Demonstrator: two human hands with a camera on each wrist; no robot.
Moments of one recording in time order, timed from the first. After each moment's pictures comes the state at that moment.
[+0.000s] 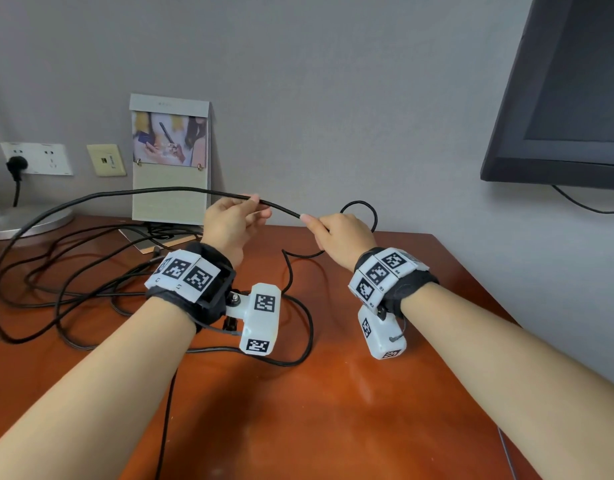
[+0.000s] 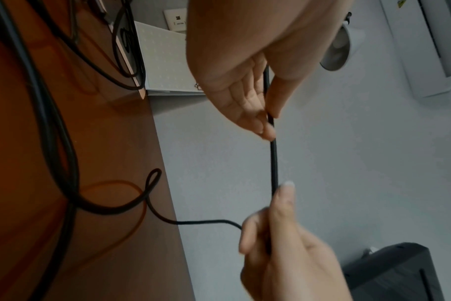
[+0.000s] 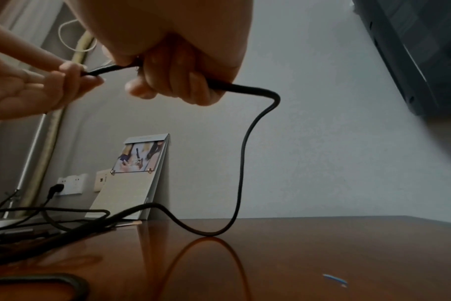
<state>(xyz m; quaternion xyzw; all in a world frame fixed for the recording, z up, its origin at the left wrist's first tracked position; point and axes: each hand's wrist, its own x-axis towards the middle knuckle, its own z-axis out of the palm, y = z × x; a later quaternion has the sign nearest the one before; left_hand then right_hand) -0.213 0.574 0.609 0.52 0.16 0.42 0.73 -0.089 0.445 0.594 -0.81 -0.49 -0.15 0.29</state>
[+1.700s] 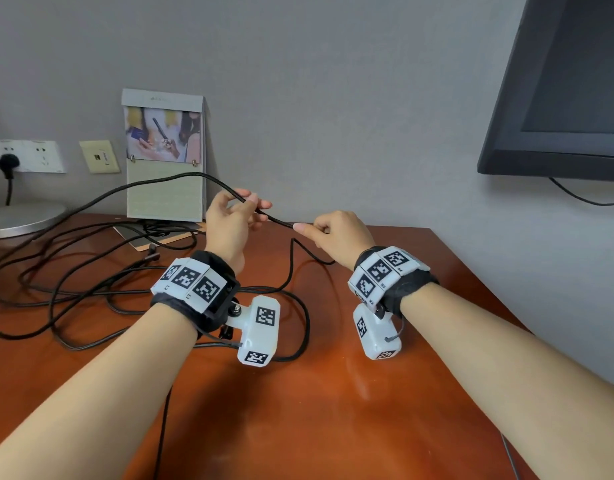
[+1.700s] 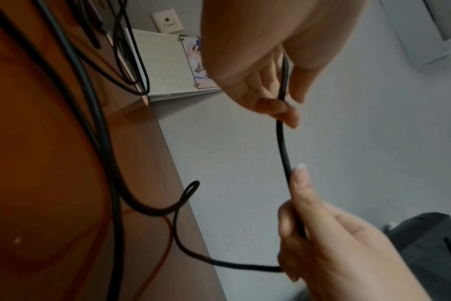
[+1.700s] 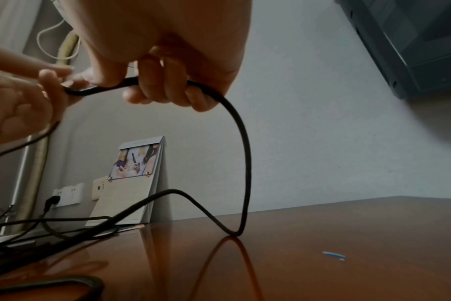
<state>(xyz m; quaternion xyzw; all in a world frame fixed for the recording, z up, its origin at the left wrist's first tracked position) -0.207 0.568 0.593 0.56 0.11 0.46 0.68 -0.087 0.441 0.586 -0.80 -0.48 -0.12 0.34</state>
